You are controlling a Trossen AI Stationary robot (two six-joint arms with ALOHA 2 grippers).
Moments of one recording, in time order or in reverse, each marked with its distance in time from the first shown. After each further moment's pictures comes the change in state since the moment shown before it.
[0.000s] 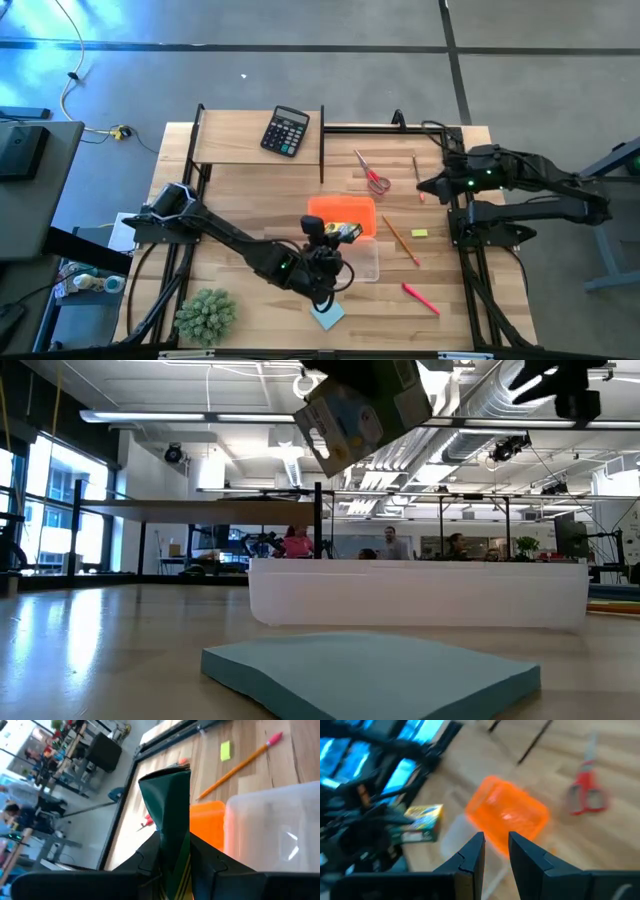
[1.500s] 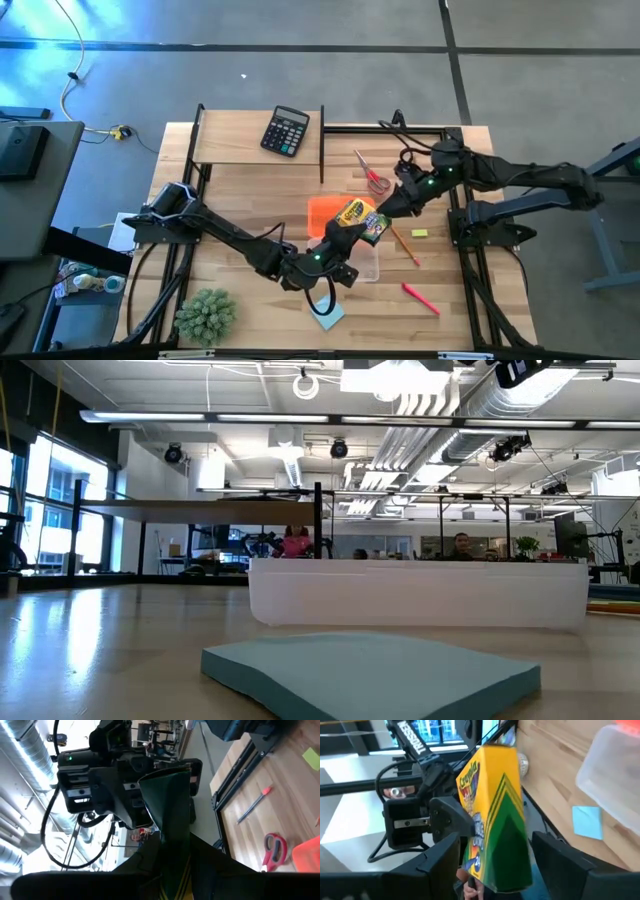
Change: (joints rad) left arm 0.009 -0.002 0.000 0.795 -0.076 1.359; right arm 0.057 0.322 0.000 0.619 -0.519 0.619
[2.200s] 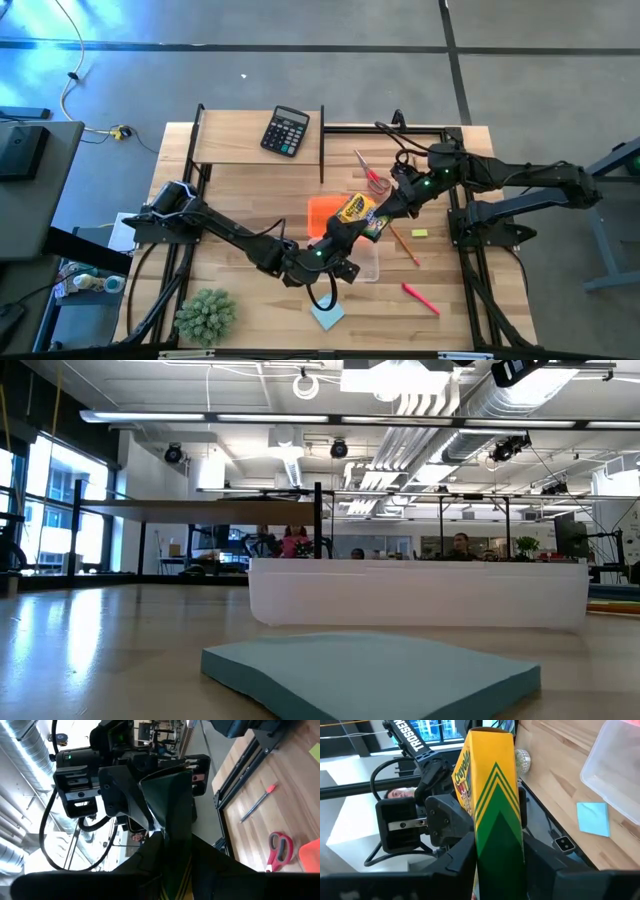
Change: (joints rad) left arm 0.024 -0.002 0.000 0.000 0.019 0.007; right arm 0.019 0.027 0.000 0.039 0.000 0.044
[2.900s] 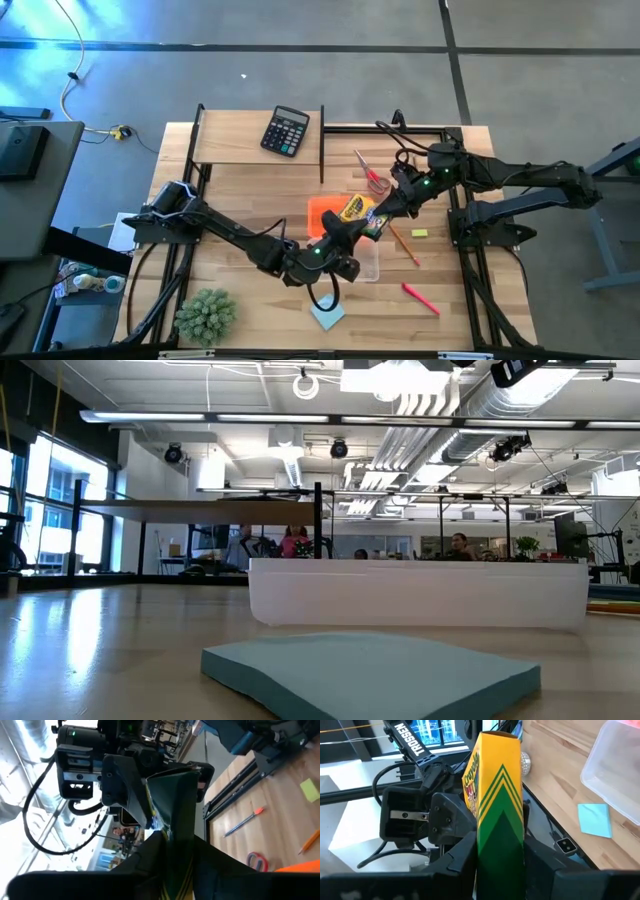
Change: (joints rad) left arm 0.002 0.000 0.000 -0.010 0.005 -0.258; right arm -0.001 0.000 0.000 0.002 0.012 0.012
